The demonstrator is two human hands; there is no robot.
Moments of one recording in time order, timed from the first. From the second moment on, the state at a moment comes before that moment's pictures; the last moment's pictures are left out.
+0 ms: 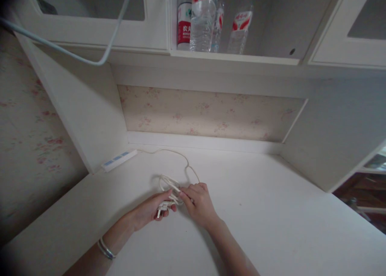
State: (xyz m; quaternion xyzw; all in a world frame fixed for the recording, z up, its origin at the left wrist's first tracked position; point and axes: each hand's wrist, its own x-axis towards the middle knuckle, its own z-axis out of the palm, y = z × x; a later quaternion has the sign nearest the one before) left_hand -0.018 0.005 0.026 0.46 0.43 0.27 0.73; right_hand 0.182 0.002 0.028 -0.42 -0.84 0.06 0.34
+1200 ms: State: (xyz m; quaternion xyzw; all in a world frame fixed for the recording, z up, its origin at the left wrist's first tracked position) left_hand -0.053 0.021 0.038 0.35 0.34 0.53 0.69; right_hand 0.246 0.053 -0.001 -0.57 -0.76 -0.05 0.30
